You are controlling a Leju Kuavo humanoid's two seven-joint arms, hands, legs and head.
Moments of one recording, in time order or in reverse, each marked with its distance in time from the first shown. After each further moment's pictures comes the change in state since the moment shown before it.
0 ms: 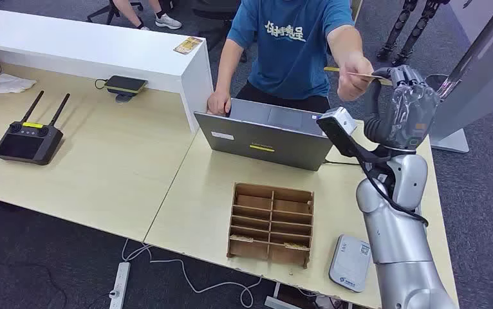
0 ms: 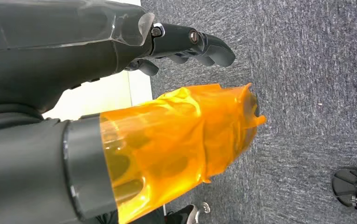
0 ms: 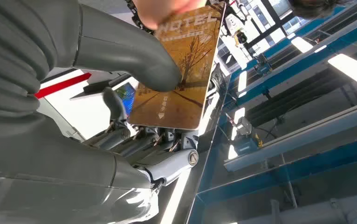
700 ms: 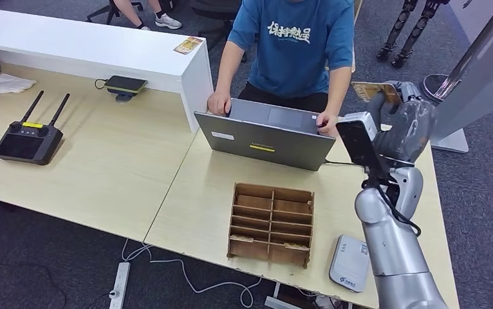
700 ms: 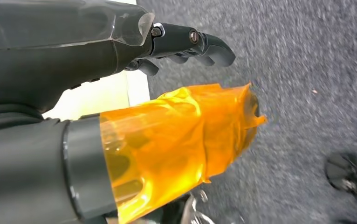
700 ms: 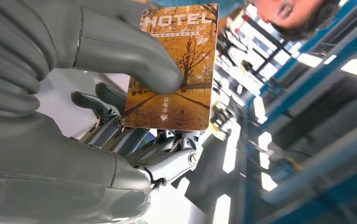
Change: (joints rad) left arm 0.002 -0.024 0.000 -0.015 0.054 -0.041 0.005; right arm 0.070 -0.030 0.059 -0.047 -0.349 0.004 0.004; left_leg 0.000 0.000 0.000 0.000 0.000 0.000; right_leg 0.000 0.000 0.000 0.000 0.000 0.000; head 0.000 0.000
